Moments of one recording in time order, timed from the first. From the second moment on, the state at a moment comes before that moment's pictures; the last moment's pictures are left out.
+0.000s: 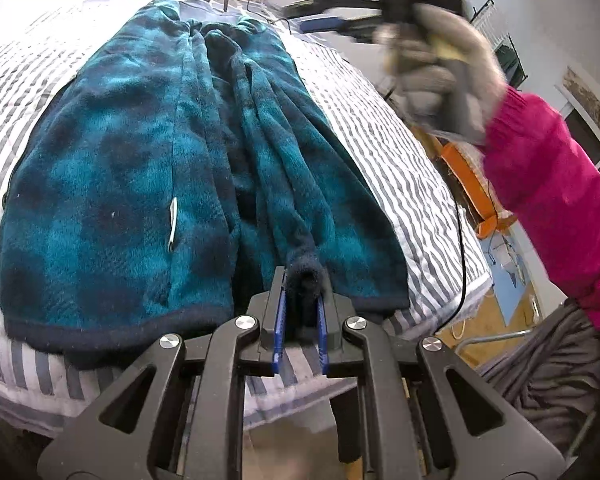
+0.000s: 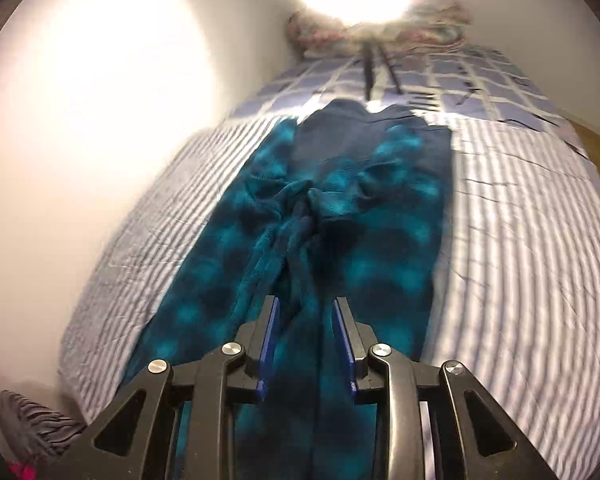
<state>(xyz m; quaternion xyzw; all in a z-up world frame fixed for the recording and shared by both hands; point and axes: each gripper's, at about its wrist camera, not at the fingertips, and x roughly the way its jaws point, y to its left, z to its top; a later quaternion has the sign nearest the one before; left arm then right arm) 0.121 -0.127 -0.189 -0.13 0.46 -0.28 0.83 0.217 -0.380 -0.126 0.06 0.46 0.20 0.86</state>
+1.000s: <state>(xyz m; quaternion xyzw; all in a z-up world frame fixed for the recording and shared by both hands) 0.146 -0.138 -0.192 -0.05 0.50 -0.26 0.83 0.181 -0.419 -0.223 0.17 0.52 0.16 0.82</state>
